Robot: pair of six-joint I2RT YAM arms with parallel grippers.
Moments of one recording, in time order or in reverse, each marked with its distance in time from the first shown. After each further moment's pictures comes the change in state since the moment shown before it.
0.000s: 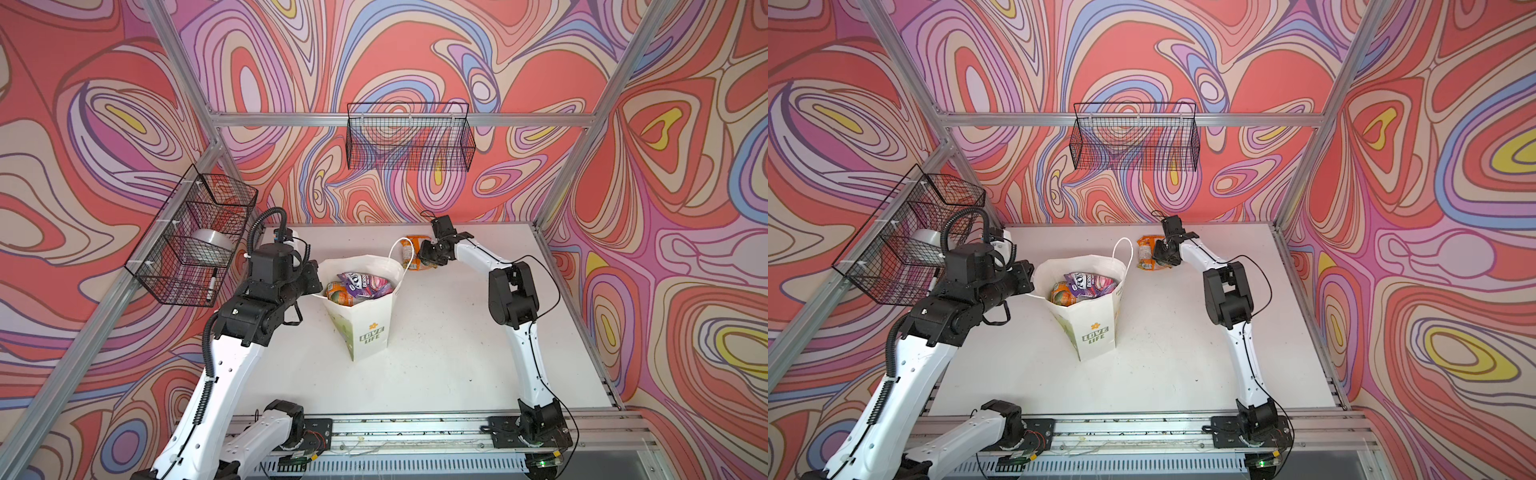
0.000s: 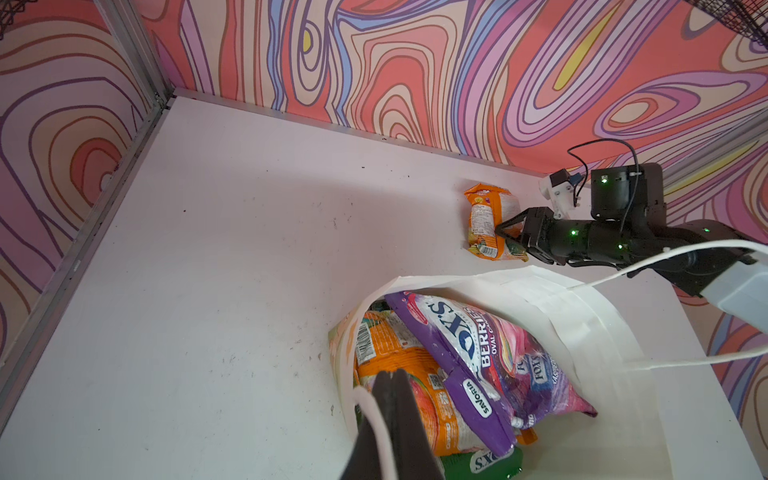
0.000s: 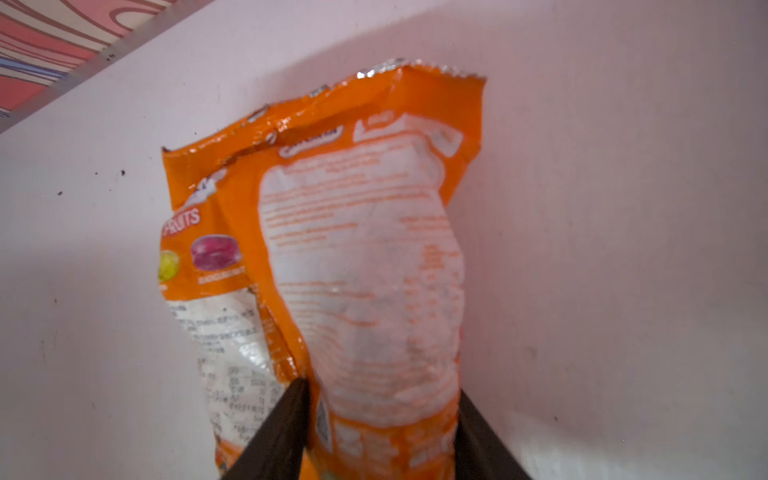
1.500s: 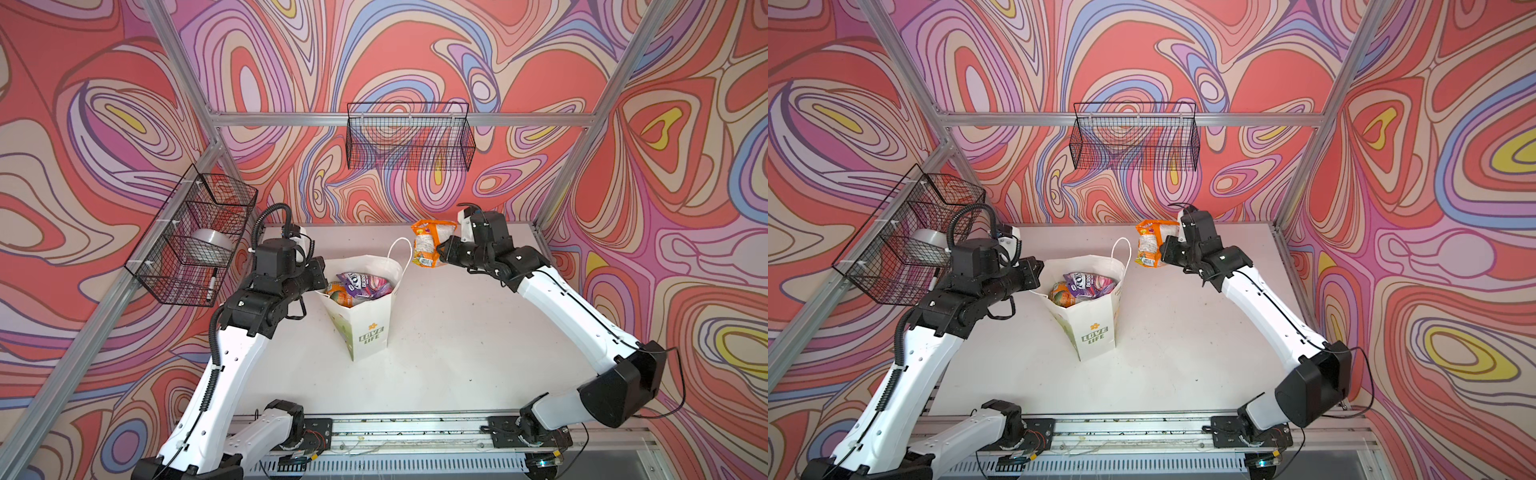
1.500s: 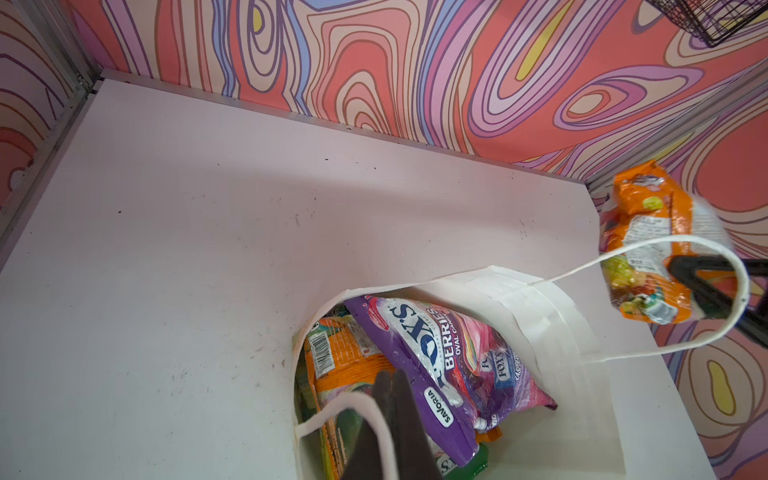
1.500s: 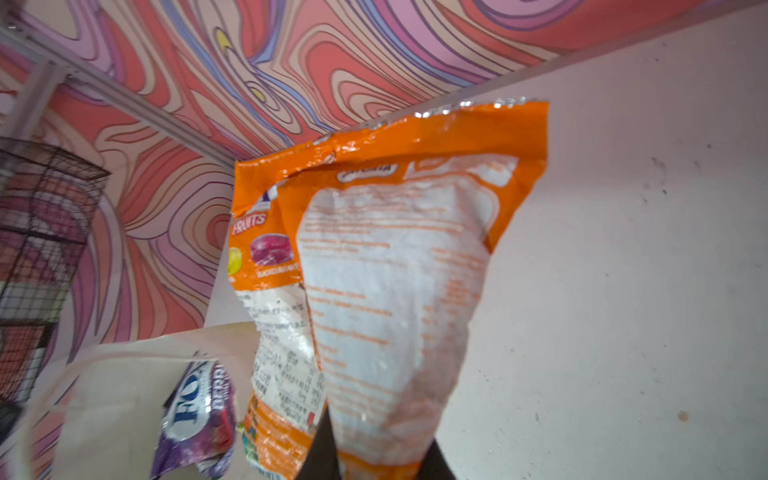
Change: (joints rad) left arm 0.008 0.043 0.000 0.045 0.122 -0.010; right arm 0.182 -0.961 -0.503 -0.048 0.059 0.074
